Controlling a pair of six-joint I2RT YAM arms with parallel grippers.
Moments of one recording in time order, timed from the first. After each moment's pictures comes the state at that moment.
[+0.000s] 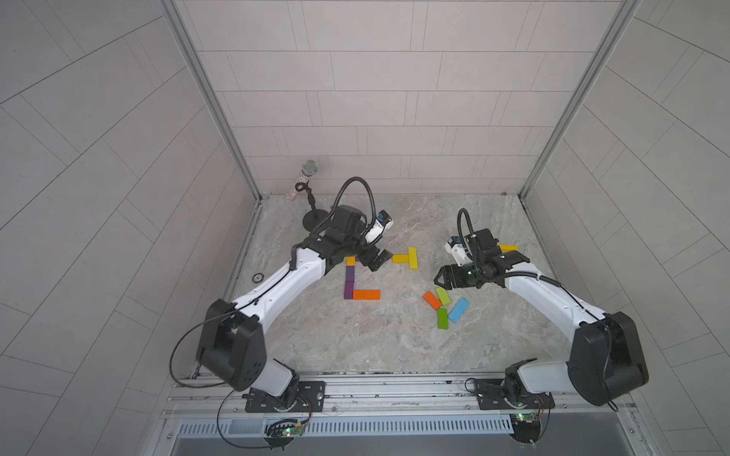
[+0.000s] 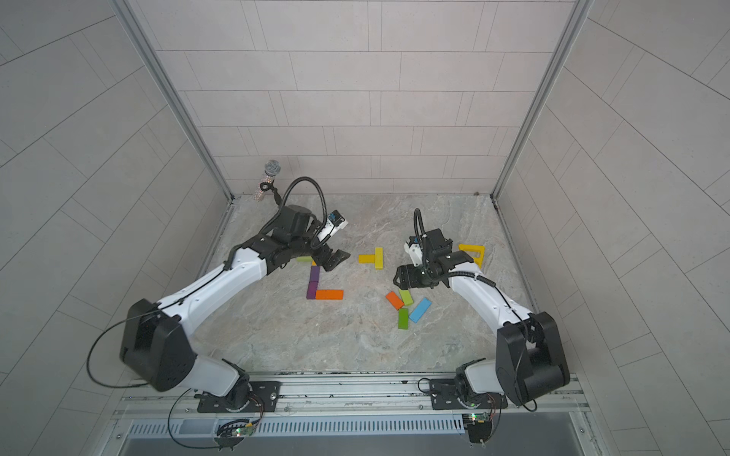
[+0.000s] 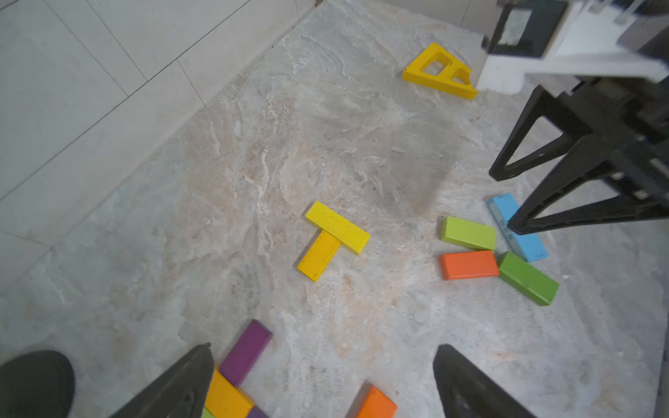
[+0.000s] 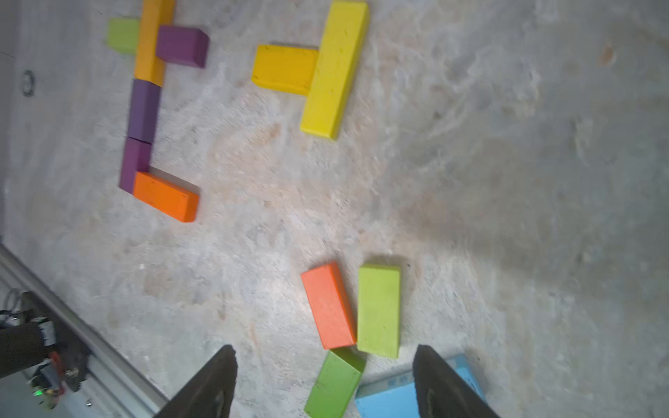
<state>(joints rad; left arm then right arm) -0.50 1.41 1.09 -0.40 0.34 0.28 0.28 1.33 0.89 -0.67 -0.31 0.19</state>
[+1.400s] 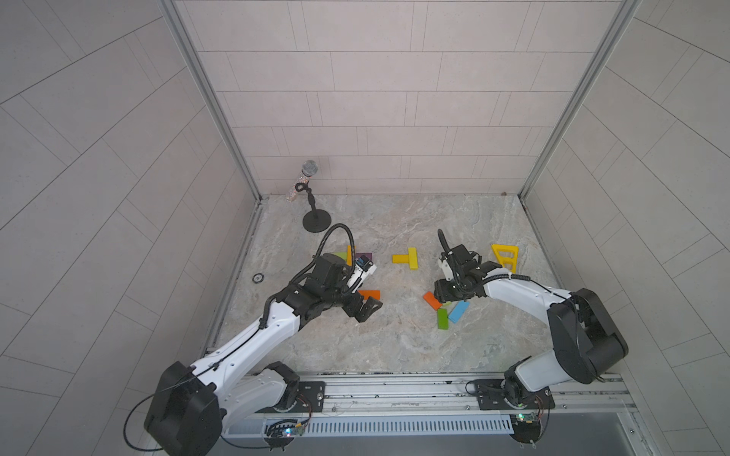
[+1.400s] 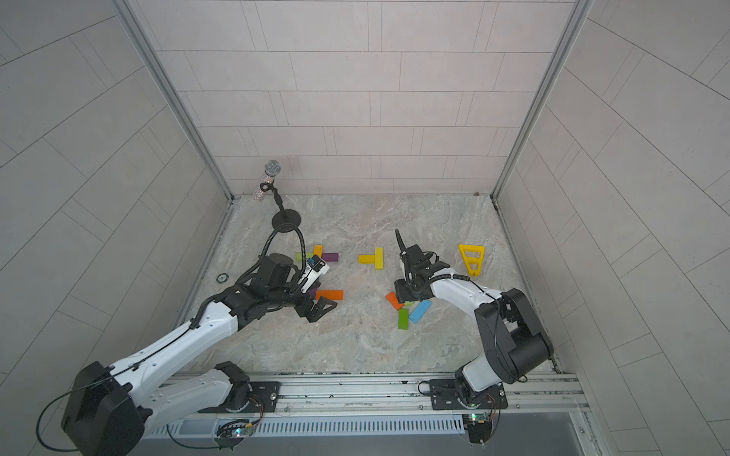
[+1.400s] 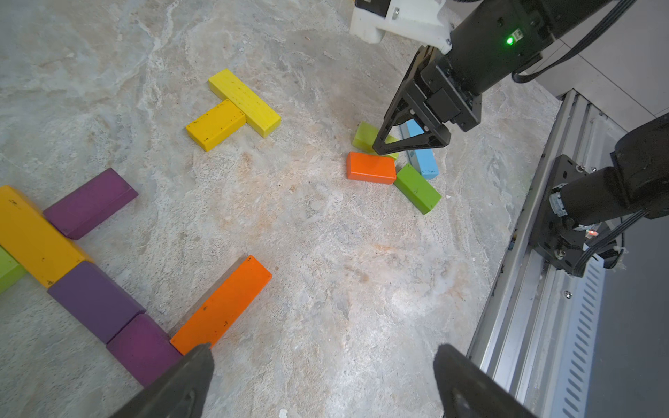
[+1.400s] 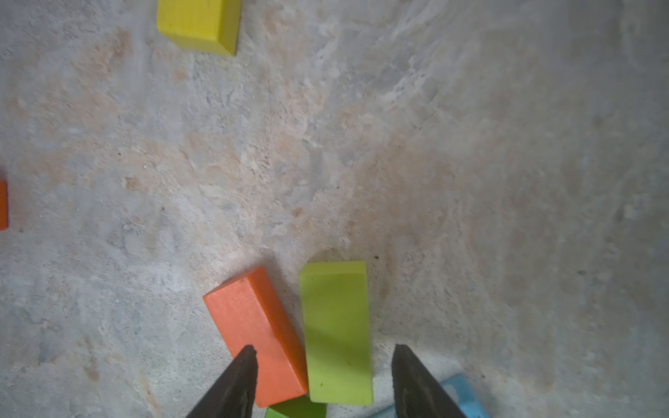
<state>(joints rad) -0.56 1.08 0.71 -0.41 0.42 0.08 0.41 1.51 0.83 -0.54 -0.07 0.28</state>
